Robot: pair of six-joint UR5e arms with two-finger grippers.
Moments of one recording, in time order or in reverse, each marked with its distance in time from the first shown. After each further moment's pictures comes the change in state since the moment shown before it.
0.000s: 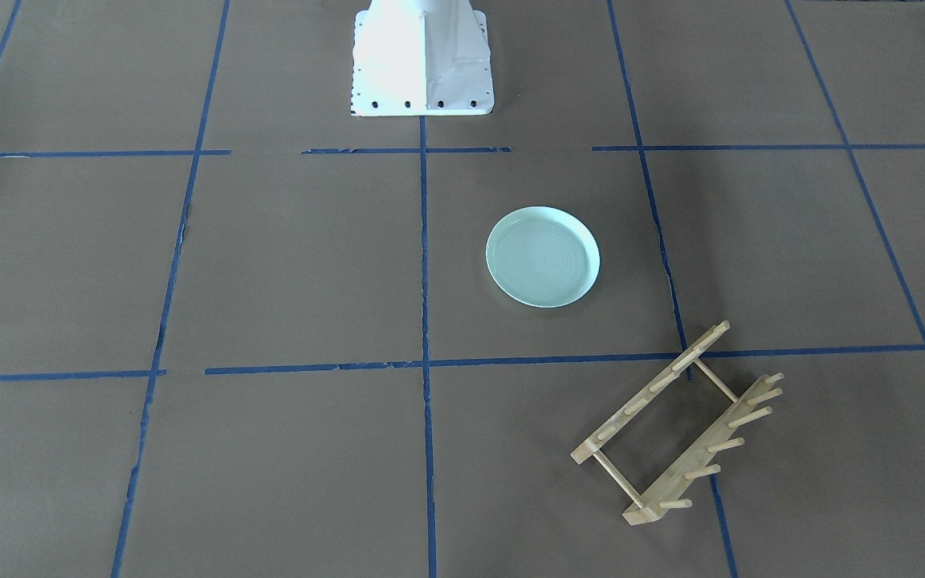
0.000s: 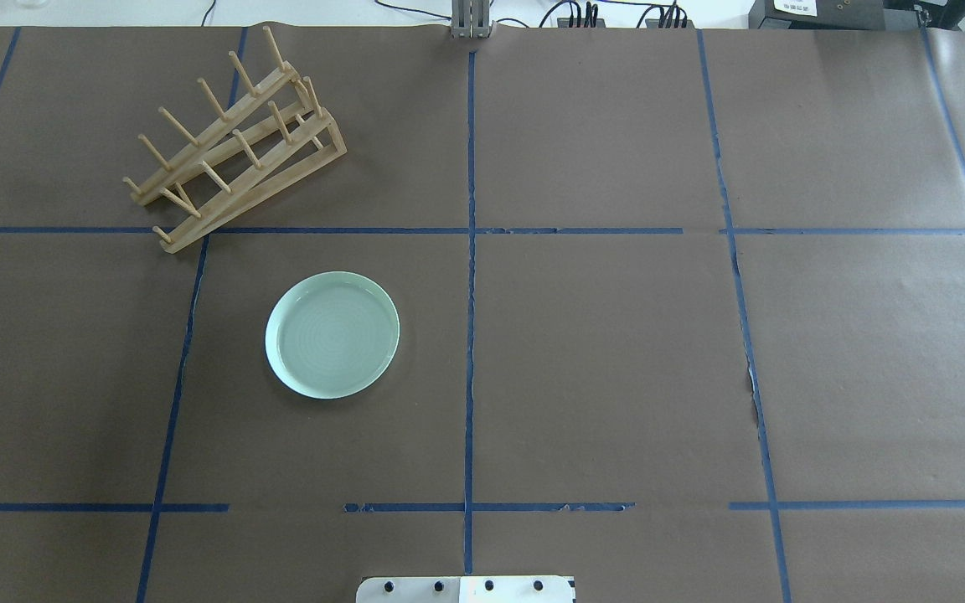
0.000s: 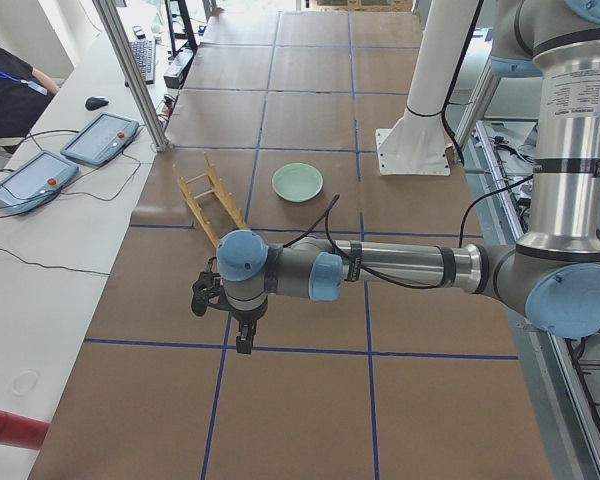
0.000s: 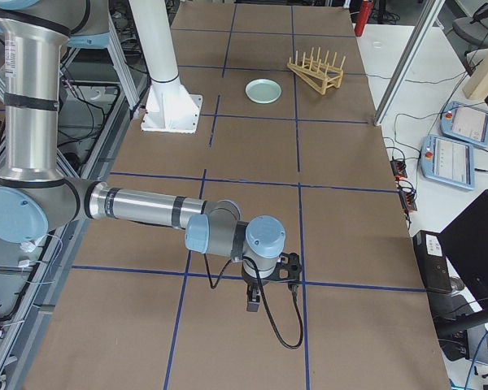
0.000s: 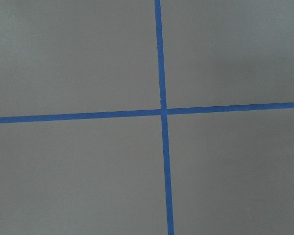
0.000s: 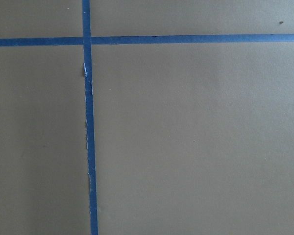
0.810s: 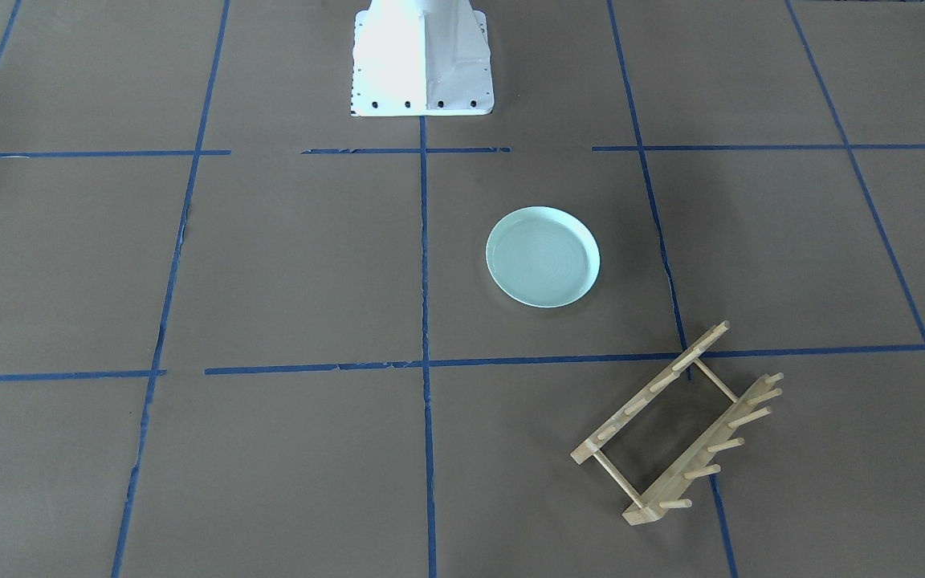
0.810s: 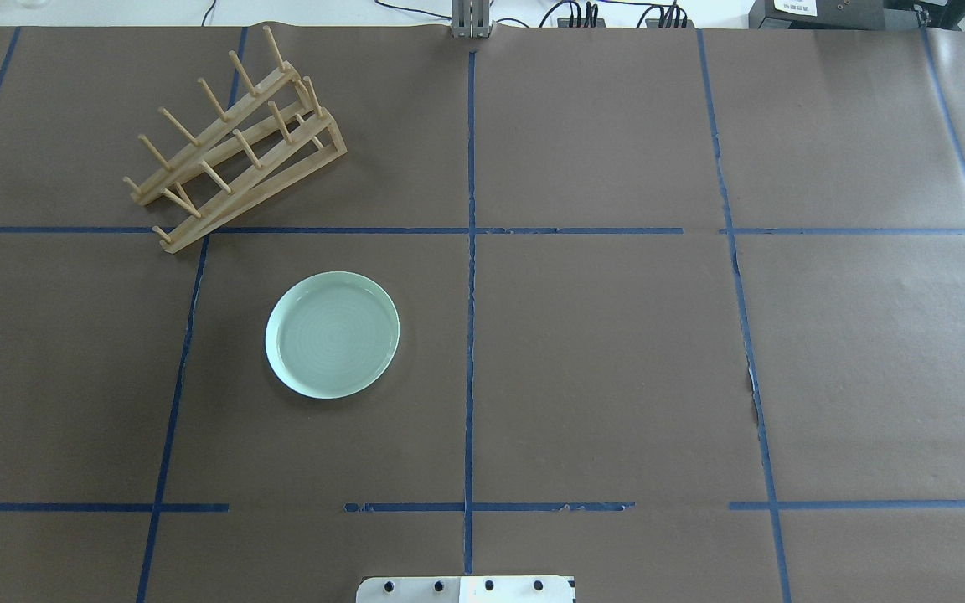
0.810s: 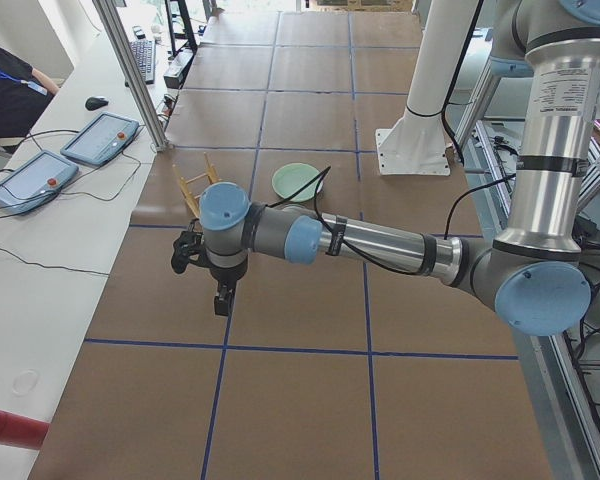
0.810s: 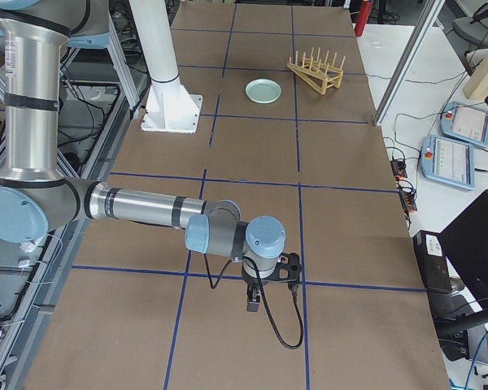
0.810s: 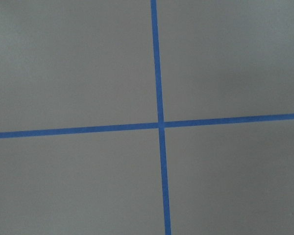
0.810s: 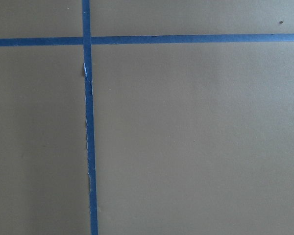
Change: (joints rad) left arm 0.071 -0.119 -0.107 0.064 0.030 -0.152; right arm 0.000 0.000 0.000 -0.001 0.000 0.000
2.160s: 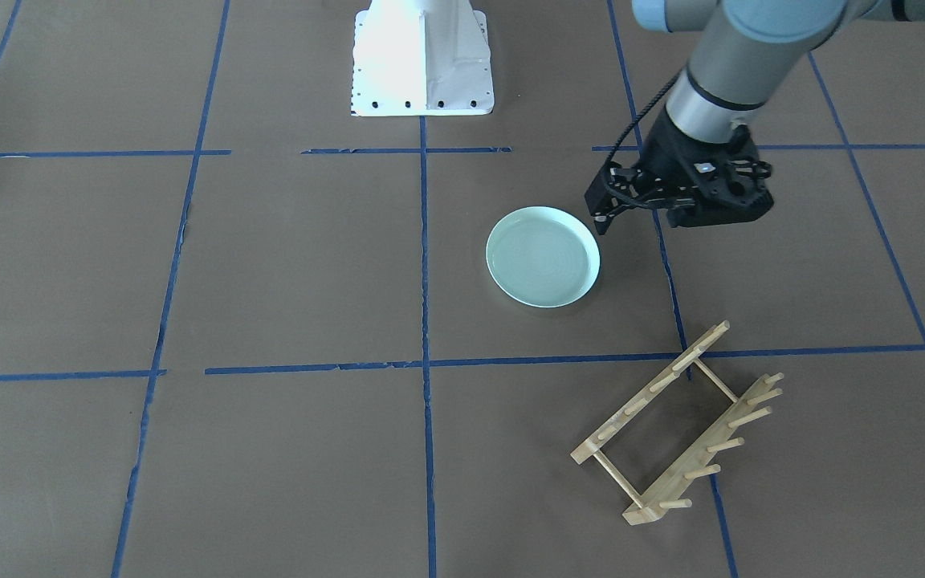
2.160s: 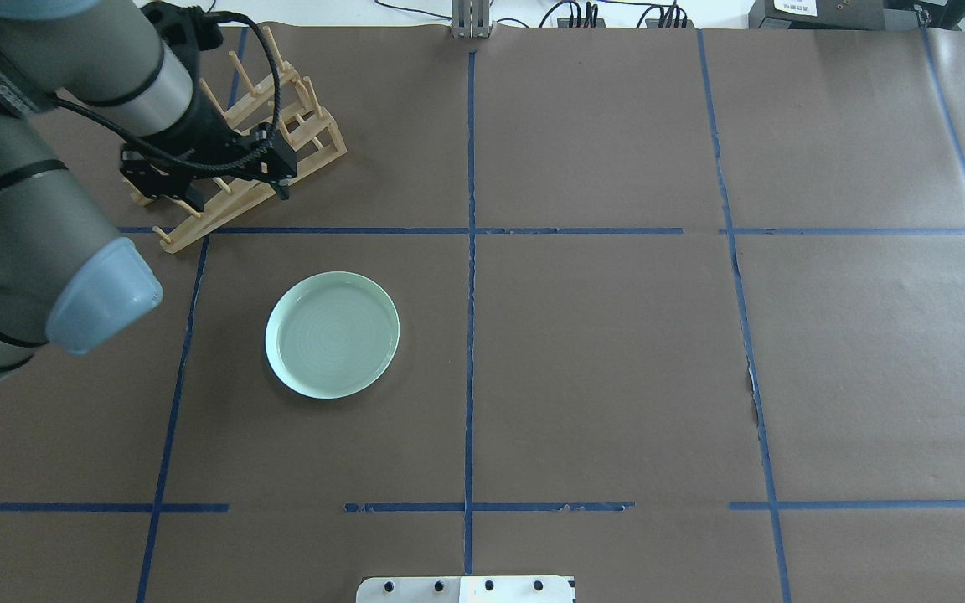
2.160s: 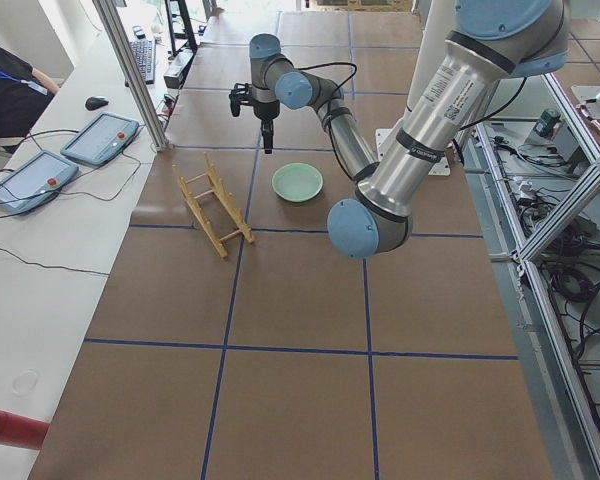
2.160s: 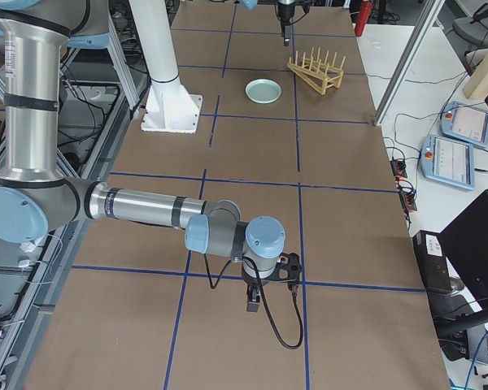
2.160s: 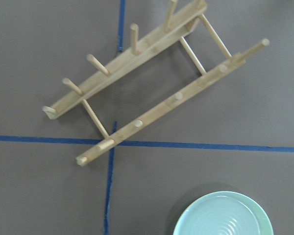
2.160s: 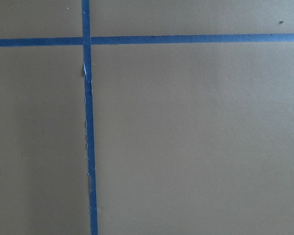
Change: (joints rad) left arm 0.685 -0.505 -0.183 0.245 0.264 -0.945; right arm 0.001 0.000 0.000 0.001 0.000 0.001
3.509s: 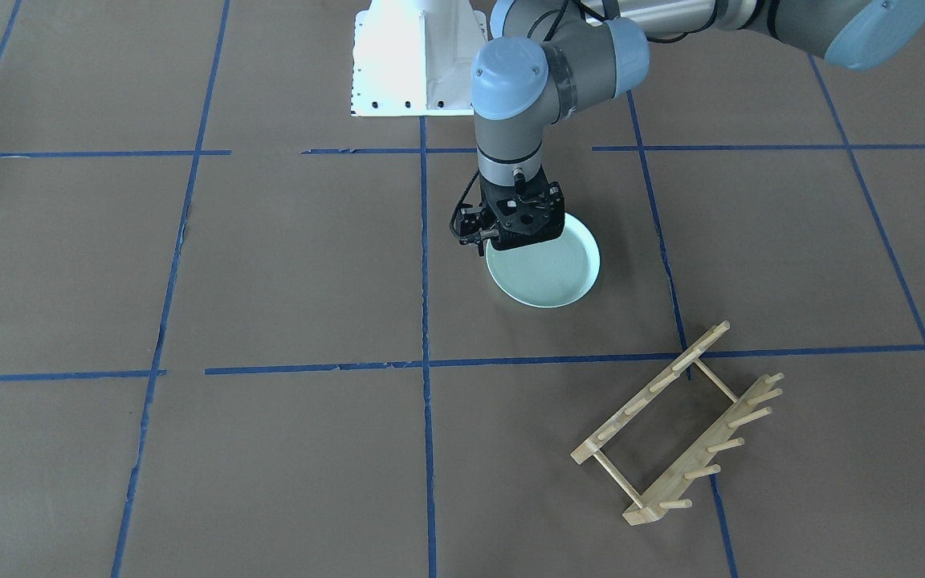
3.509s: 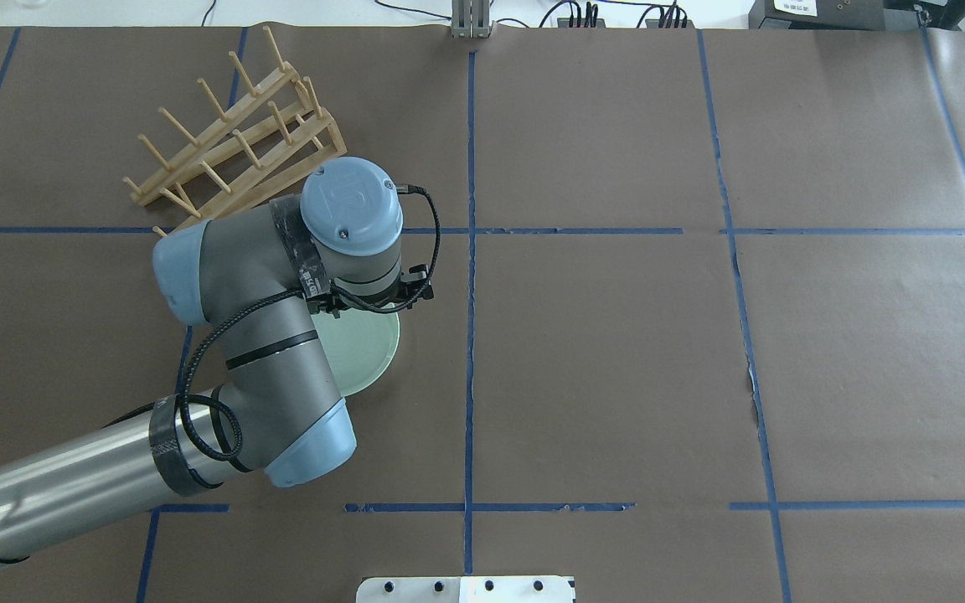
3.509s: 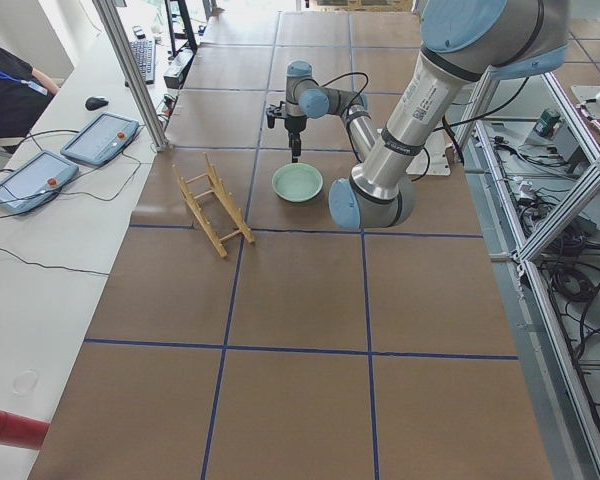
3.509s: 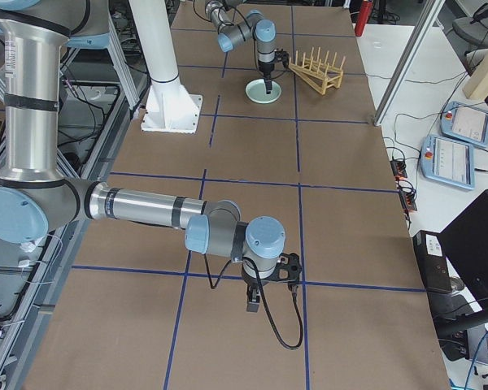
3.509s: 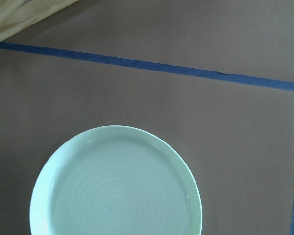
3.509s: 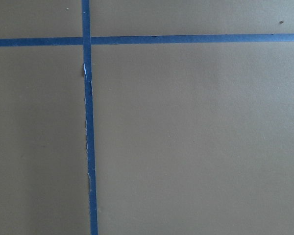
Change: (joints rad) left arm 0.307 -0.128 0.300 -0.124 0.278 -0.233; right arm -0.001 0.000 0.000 0.000 0.000 0.000
